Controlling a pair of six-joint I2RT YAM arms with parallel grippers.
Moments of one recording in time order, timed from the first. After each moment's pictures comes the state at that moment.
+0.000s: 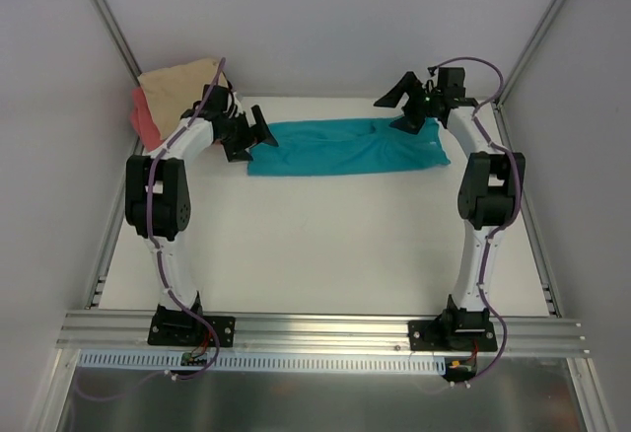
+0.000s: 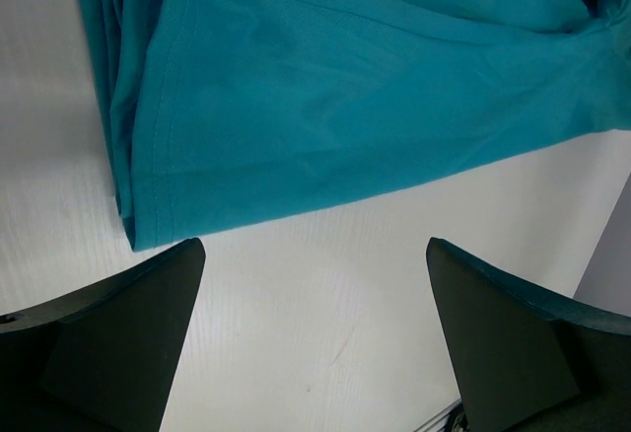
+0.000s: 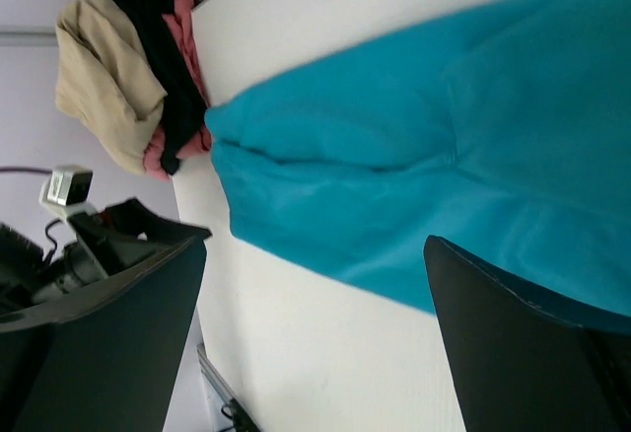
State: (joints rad) left arm -0.11 1.99 1.57 -0.53 0.44 -0.50; right arm 0.05 2.24 1.93 -0.37 -0.64 0.73
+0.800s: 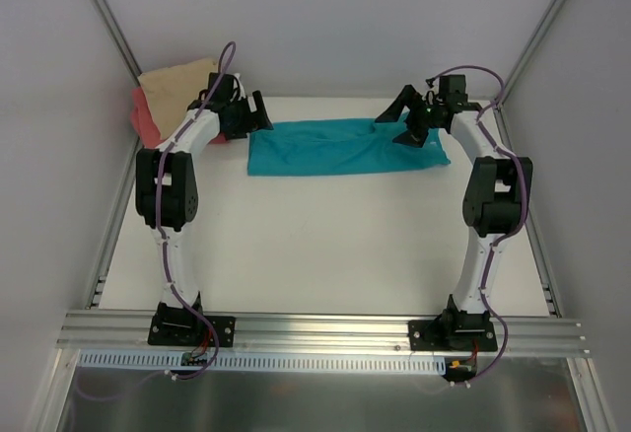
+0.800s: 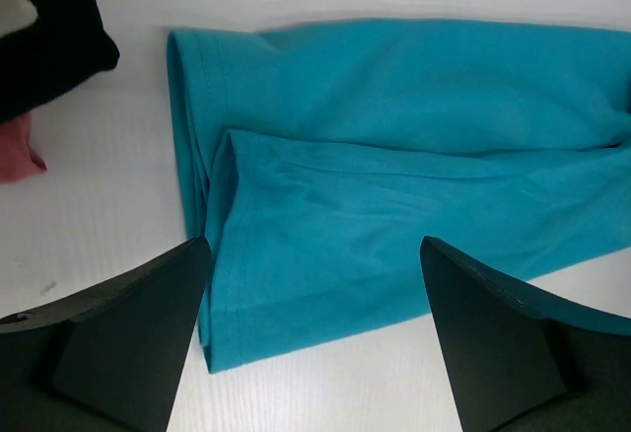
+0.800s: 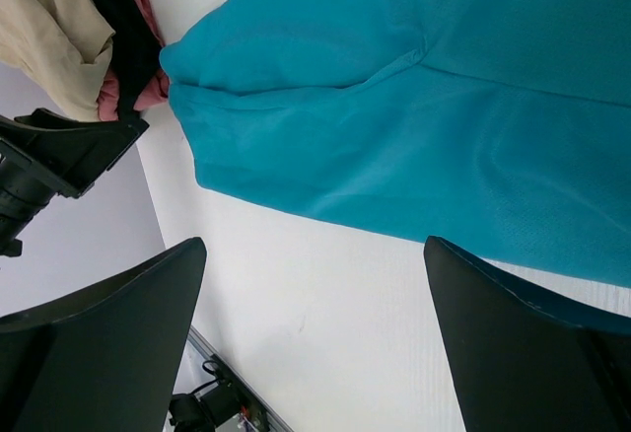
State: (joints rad) left arm -0.12 2.12 1.74 -0.45 0.25 -0.40; right arm 0.04 2.11 1.76 -0.50 -0.64 0.62
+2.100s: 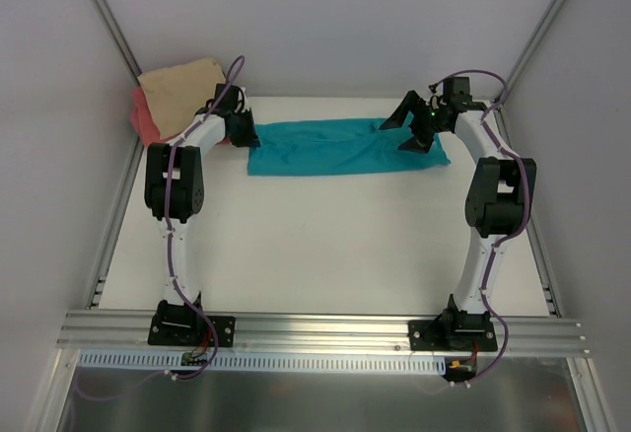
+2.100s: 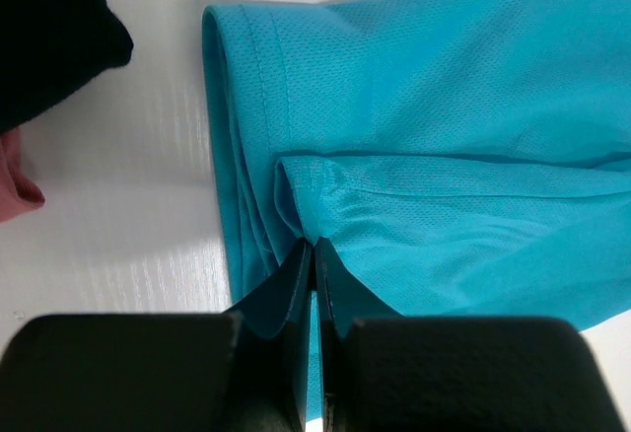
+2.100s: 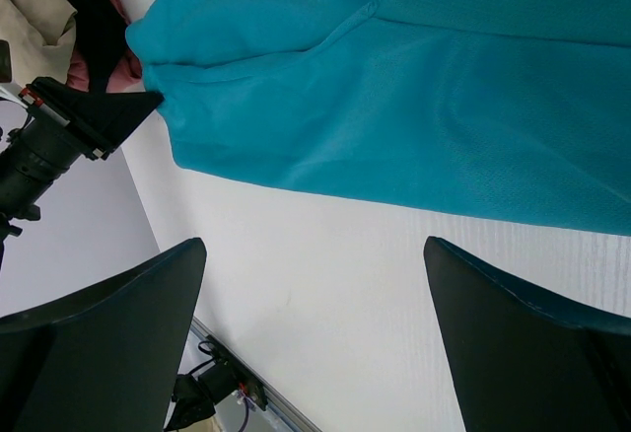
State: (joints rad) left arm -0.12 2.25 1.77 -0.43 0.22 -0.33; right arm 0.02 2.09 1.76 -0.62 -0.63 0.56
